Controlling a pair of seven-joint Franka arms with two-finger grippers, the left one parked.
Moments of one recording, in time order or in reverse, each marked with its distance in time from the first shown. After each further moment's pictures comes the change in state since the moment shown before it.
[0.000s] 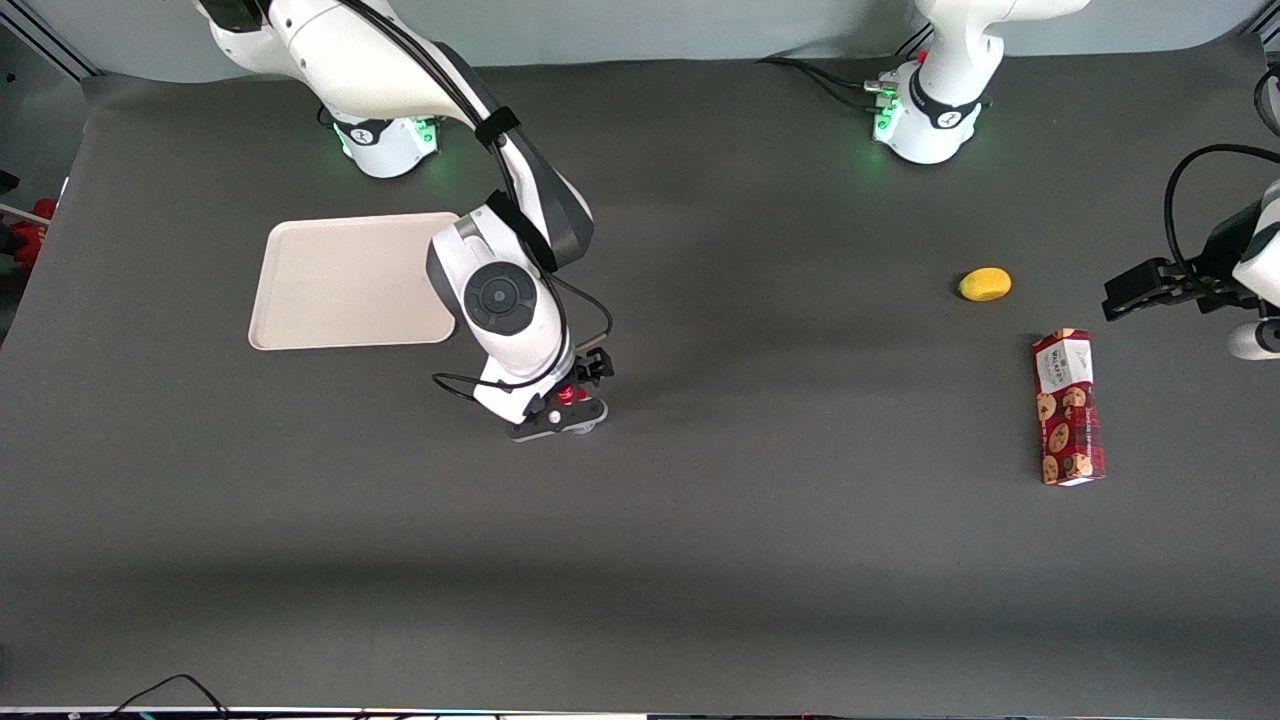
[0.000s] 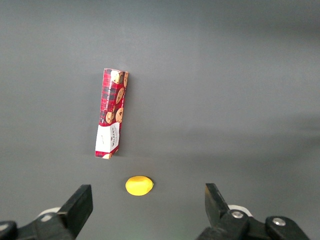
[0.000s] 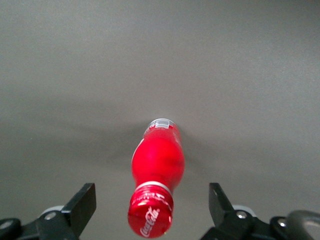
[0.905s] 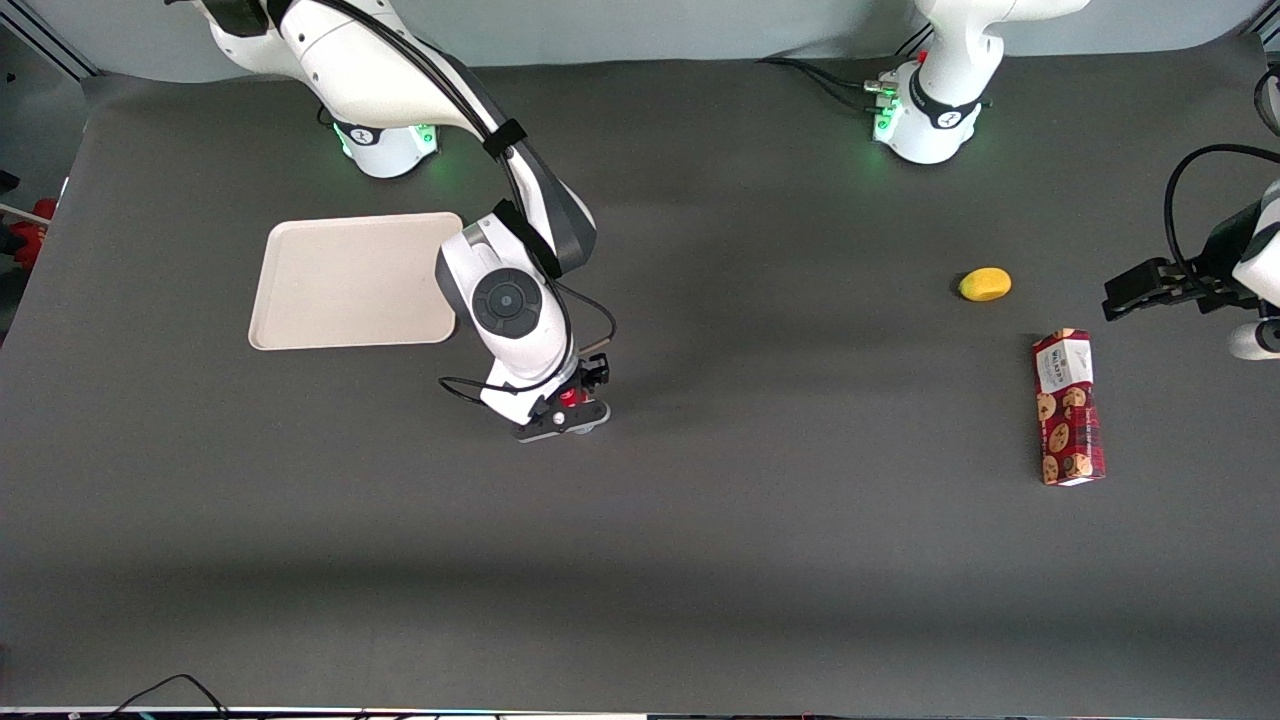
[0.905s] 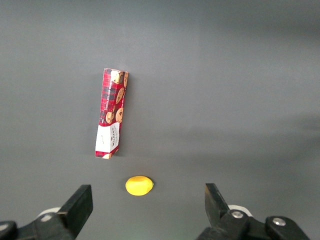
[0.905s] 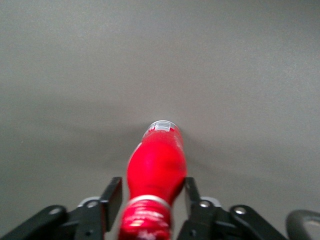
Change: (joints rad) arm 0.001 0.009 0.008 -0.040 0.000 0.060 0.001
